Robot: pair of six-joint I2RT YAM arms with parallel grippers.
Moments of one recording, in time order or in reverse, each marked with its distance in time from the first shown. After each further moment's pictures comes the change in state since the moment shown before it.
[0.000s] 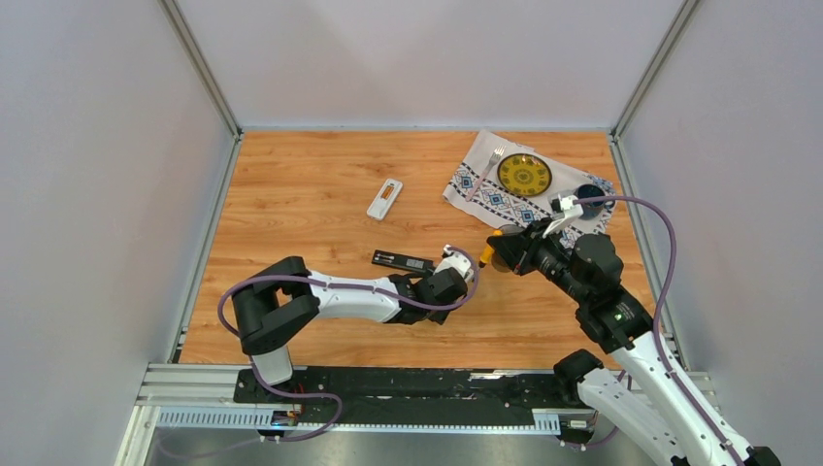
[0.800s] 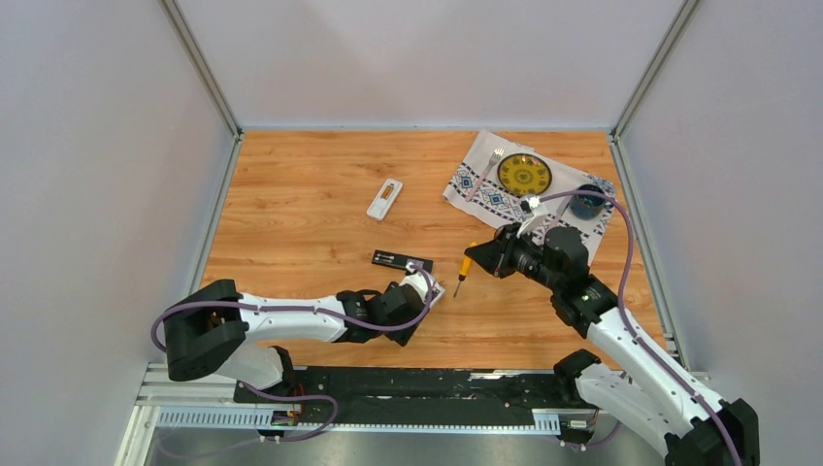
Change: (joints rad) left arm -0.006 -0.377 -0.347 -0.044 0.073 0.055; right arm -0.006 0.174 -0.120 0.193 -0.157 0.087
